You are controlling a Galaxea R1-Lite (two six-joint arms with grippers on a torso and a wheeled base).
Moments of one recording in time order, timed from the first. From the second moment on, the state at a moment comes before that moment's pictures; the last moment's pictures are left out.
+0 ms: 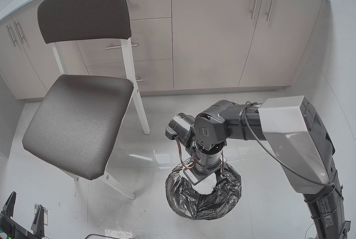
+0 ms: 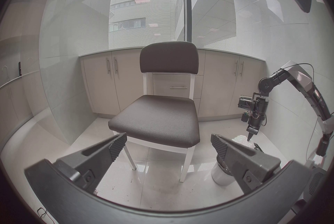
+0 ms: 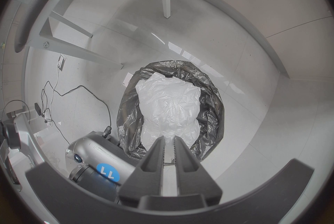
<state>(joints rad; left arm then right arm) 0.00 0.02 -0.02 0.00 0.01 -0.03 0.77 2.49 -2.00 0.90 -0.24 0.16</state>
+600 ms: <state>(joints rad) 0.00 0.02 -0.02 0.00 0.01 -0.03 0.77 2.52 -2.00 0.89 -0.24 0.16</state>
